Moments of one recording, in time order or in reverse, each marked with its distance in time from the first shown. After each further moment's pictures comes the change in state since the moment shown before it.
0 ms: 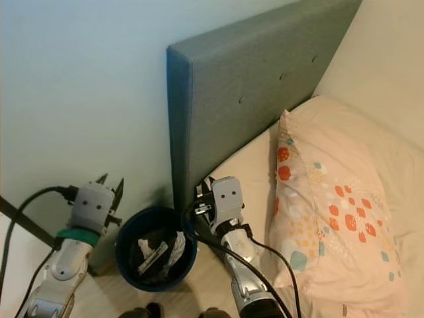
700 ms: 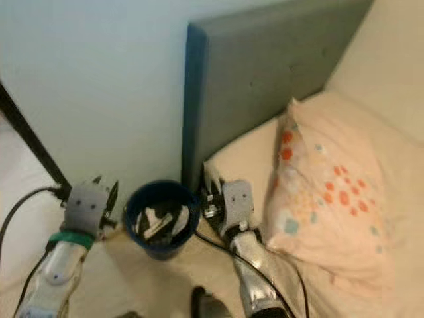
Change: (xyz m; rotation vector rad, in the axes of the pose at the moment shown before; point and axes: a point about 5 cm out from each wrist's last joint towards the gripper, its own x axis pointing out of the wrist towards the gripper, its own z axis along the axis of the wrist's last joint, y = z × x) left arm -0.009 0.007 0.000 0.013 0.076 0.013; right arm -0.010 -0.002 -0.002 0.013 0.005 -0.010
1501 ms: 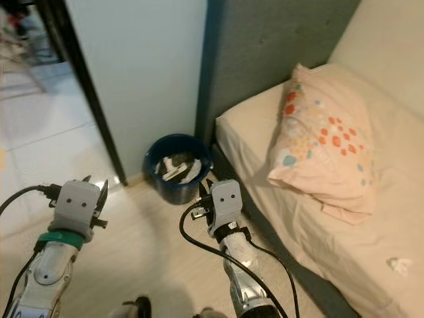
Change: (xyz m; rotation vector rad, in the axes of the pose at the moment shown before) left arm -0.002 0.001 0.001 0.005 0.027 0.011; right arm 0.004 0.004 0.003 -0.004 -0.002 0.026
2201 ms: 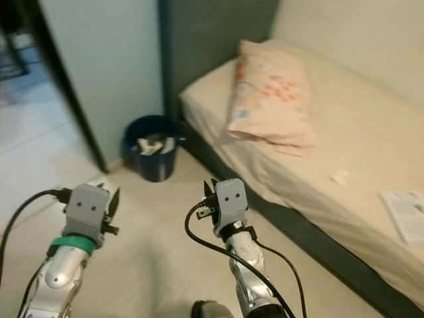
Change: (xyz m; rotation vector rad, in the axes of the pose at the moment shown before) left arm -0.001 -0.011 -0.001 -0.058 0.032 -0.069; right arm 0.000 -0.005 0.000 0.001 0.004 -0.019
